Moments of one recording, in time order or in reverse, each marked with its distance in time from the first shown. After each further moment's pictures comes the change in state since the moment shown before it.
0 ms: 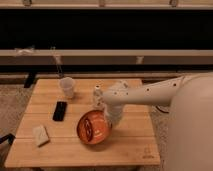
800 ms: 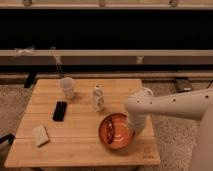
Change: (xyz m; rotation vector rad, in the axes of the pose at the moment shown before) arm 0.057 -0.108 -0.002 0.105 0.025 0.212
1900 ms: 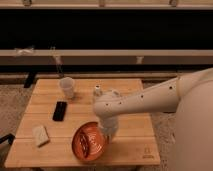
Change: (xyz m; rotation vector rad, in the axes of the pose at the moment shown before) arm 0.046 0.142 -0.015 -0.041 0.023 -0.319
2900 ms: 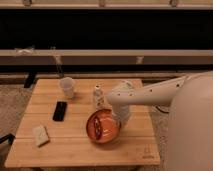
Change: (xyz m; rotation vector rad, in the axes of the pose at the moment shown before) arm -0.058 -0.097 0.002 0.061 -0.063 0.173
